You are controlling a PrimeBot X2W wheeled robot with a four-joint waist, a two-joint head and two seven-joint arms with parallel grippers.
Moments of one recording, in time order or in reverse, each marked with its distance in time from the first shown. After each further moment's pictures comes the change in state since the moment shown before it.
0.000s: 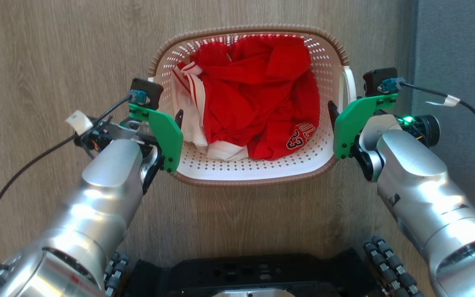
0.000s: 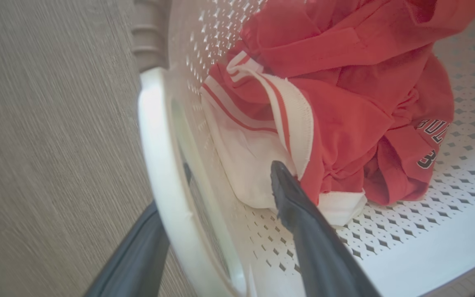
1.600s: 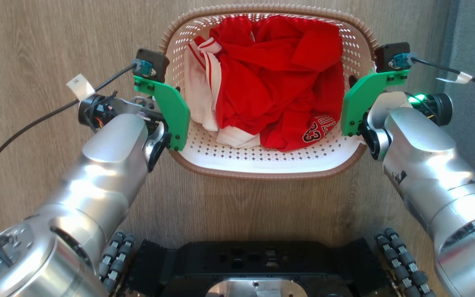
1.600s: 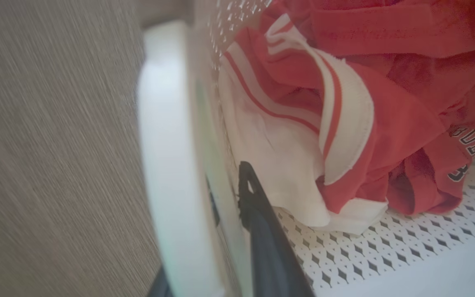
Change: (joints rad) left arm -0.124 0.003 -0.259 -0.022 -0.290 0.023 0.075; right arm -0.128 -0.004 0.133 0.117 0.128 0.000 -0.036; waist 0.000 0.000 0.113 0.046
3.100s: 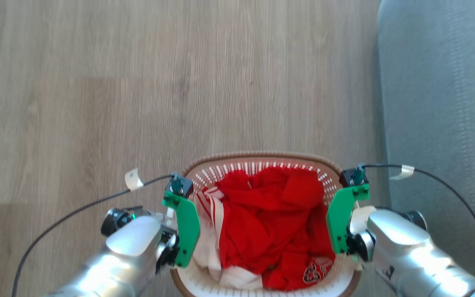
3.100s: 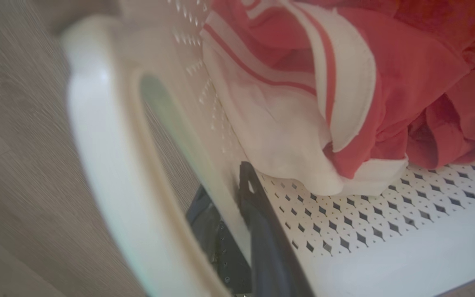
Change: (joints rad) left arm 0.331 0.023 -0.175 -0.066 -0.035 -0.053 0.339; right arm 0.344 -0.021 0.279 -0.099 0.202 -0.001 0.395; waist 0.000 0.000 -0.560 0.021
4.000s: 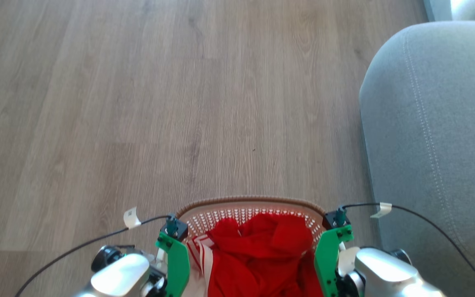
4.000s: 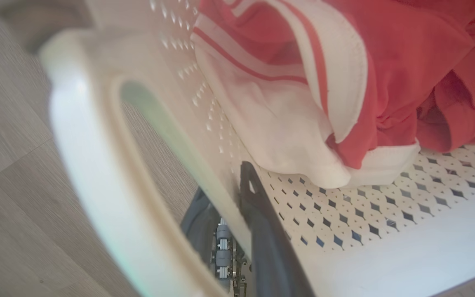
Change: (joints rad) left arm 0.160 0.149 0.000 -0.238 0.083 0.001 0.131; right arm 0.130 -0.004 0.135 -0.094 0.074 0.000 0.055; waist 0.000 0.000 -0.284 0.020
